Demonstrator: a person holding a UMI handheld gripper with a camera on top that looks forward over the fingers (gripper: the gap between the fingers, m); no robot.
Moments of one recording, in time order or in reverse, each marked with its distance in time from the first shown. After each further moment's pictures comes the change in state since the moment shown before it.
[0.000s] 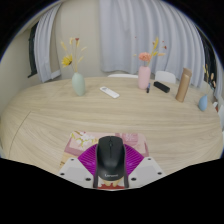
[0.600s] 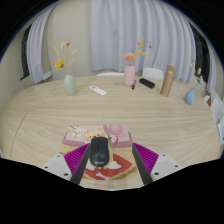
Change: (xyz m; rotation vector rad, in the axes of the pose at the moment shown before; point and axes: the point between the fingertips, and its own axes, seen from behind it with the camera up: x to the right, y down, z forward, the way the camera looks) arm 0.030 0.014 -0.061 -0.038 0.100 0.051
